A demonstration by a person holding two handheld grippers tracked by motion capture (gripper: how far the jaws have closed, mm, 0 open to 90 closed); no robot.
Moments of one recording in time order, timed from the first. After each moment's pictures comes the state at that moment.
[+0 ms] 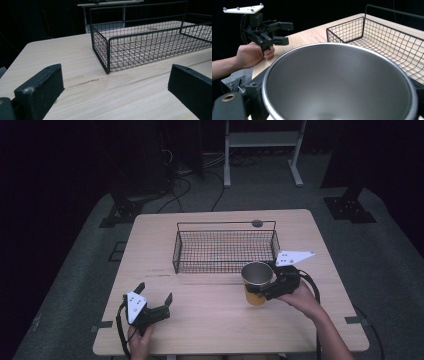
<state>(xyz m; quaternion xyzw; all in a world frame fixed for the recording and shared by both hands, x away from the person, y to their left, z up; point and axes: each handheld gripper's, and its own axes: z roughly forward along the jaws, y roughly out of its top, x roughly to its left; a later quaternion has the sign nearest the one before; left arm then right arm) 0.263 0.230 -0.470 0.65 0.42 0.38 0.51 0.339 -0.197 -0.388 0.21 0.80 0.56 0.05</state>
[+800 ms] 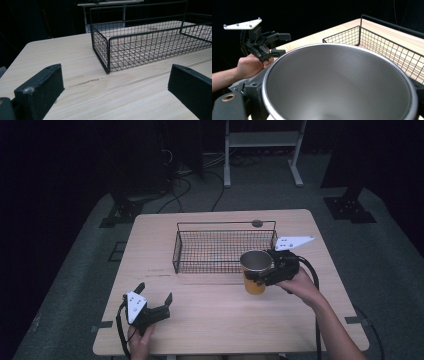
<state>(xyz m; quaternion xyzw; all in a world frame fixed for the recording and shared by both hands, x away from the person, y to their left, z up) 0.263 0.230 -0.470 0.65 0.42 0.38 0.51 0.363 -0.195 -0.362 0.22 0.79 0.57 0.04</state>
